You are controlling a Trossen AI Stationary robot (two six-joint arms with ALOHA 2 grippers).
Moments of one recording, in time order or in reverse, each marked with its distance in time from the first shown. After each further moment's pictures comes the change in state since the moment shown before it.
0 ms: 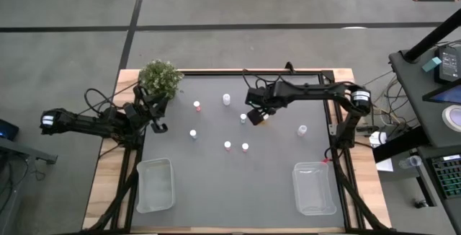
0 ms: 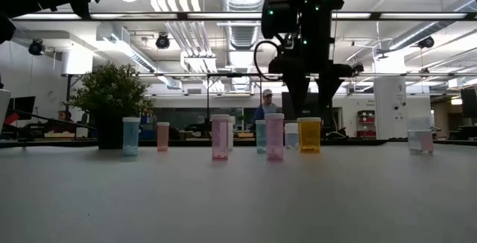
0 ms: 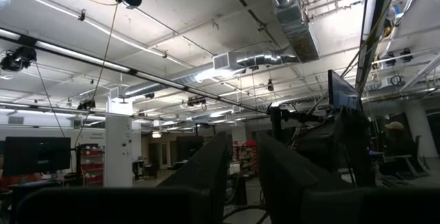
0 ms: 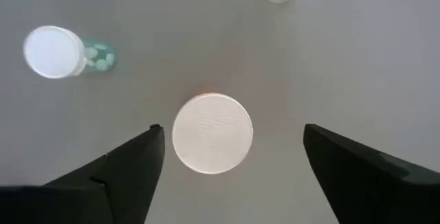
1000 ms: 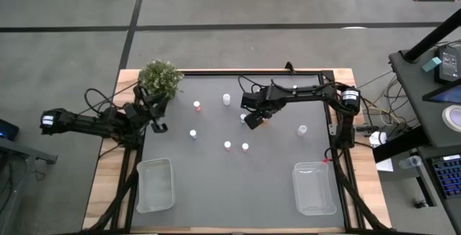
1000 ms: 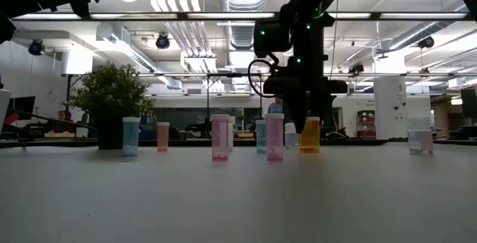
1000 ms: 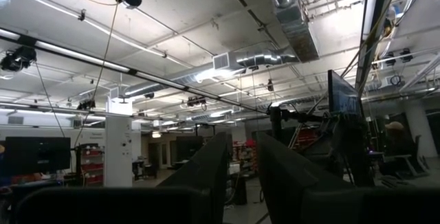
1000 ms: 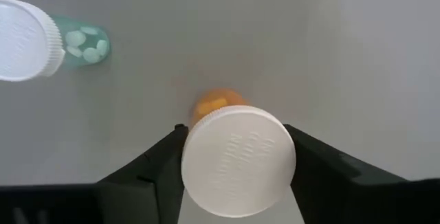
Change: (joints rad) left arm 0.000 -0.001 0.000 0.000 0.000 0.000; right arm 0.000 0.104 0.000 0.051 -0.039 -0.016
